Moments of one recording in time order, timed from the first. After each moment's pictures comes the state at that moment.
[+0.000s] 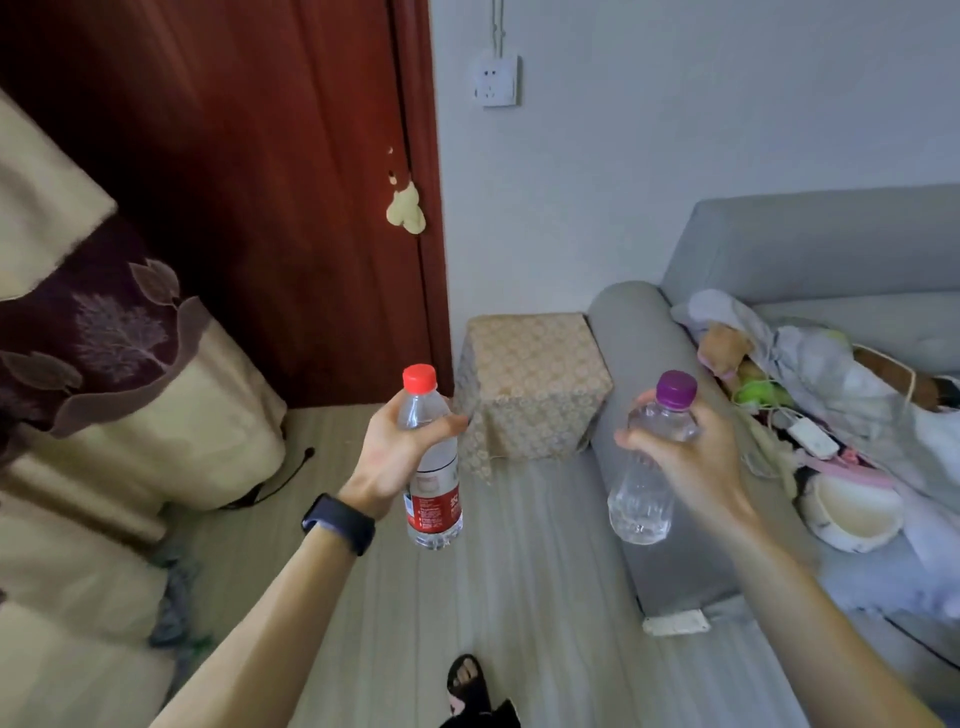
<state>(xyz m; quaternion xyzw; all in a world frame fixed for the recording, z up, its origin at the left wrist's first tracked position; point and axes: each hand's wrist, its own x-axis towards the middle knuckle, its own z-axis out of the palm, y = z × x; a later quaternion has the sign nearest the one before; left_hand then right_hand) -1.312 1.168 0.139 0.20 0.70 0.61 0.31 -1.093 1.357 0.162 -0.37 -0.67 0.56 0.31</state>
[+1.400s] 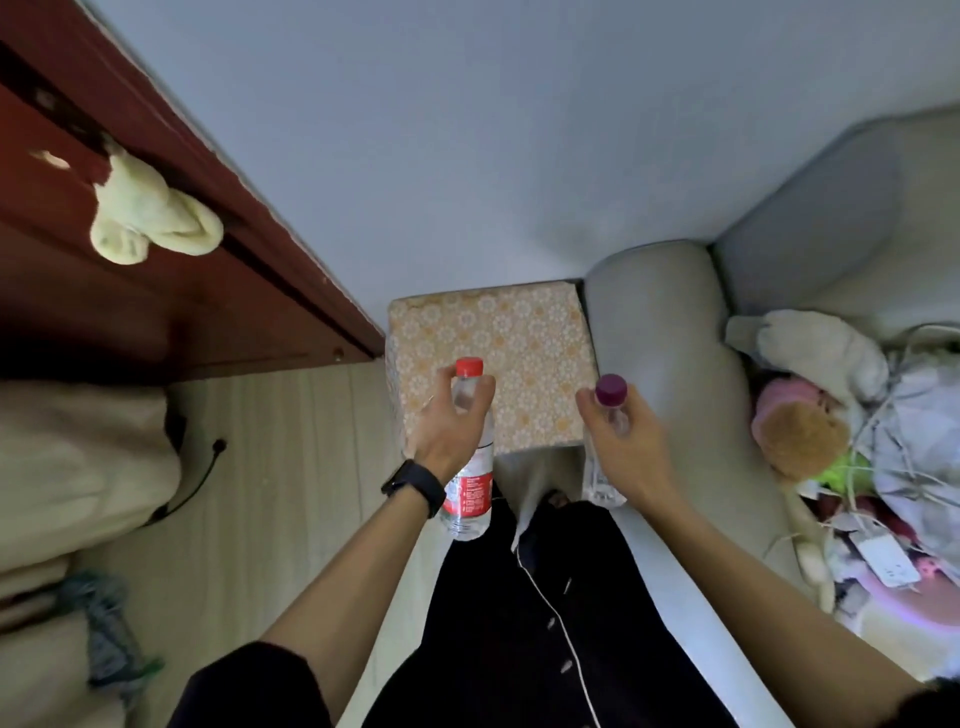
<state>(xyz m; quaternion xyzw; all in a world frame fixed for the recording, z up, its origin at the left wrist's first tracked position) -1.588 1.710 -0.084 0.13 0.83 0.40 0.37 -1.422 1.839 -0.054 -0.52 -0.67 0.52 0.08</state>
